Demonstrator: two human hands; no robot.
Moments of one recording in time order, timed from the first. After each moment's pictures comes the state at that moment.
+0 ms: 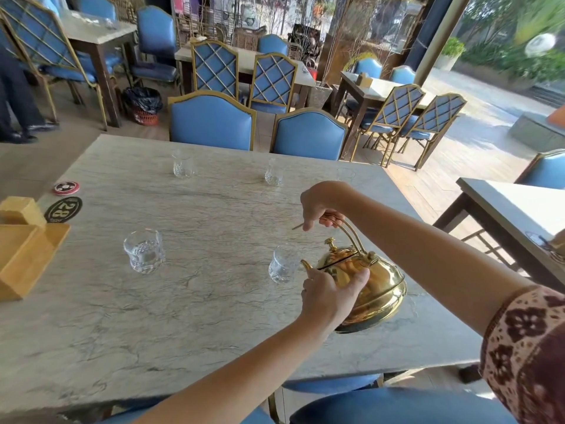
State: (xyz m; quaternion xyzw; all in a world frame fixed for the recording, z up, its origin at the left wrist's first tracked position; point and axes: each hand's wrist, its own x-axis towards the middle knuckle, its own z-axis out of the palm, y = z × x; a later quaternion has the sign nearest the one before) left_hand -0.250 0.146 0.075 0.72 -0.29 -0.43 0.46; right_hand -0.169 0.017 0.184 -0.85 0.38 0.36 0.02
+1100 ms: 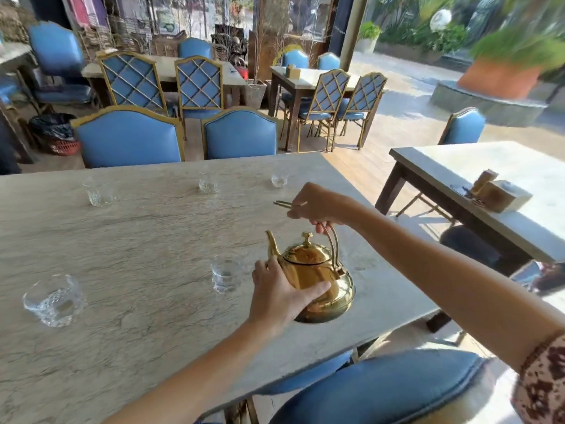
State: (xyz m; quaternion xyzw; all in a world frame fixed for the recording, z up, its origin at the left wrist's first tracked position) left_hand -0.270 0.119 0.062 0.76 -0.45 -0.31 0.36; right_hand -0.314 -0.013 0.193 -0.83 0.48 0.04 0.29
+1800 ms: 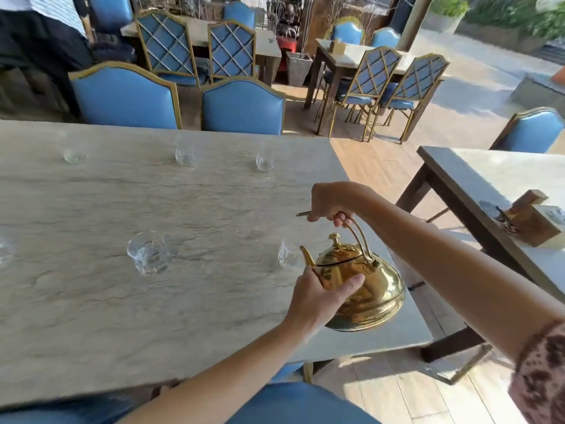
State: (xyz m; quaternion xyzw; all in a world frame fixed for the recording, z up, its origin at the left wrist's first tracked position) left_hand -0.460 -0.031 0.066 0.67 -0.29 -0.49 0.48; right_hand -0.423 -0.194 0.154 -0.85 0.43 0.24 0.17
